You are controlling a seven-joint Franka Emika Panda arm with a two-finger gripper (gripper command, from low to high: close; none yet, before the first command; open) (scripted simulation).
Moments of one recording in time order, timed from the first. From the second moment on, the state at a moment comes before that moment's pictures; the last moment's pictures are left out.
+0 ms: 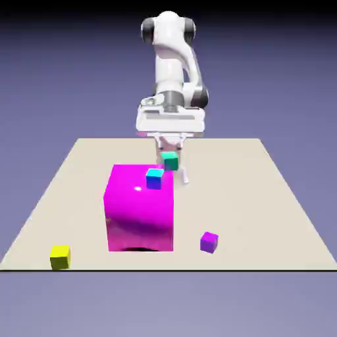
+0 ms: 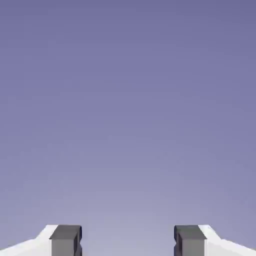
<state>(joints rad) 0.02 -0.57 0.00 -2.78 0.01 3.03 0.70</state>
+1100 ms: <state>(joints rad) -0.24 0.50 0.46 -2.35 -0.13 2.61 1.58</state>
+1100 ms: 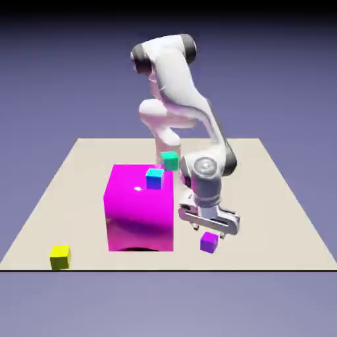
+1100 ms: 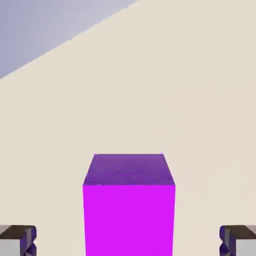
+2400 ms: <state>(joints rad) -0.69 0.52 0.04 -1.83 0.28 2.25 1.87</state>
